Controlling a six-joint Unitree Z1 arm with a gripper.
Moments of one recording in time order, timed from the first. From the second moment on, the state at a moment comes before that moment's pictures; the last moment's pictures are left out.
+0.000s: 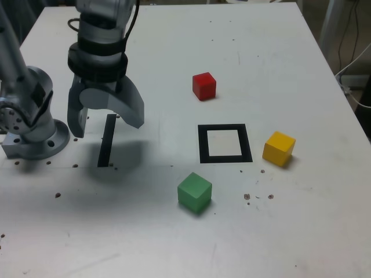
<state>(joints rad) -0.09 1.57 -0.86 1.16 -0.05 -0.17</state>
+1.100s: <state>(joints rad) 0.03 1.69 -1.18 1.28 0.02 -0.11</state>
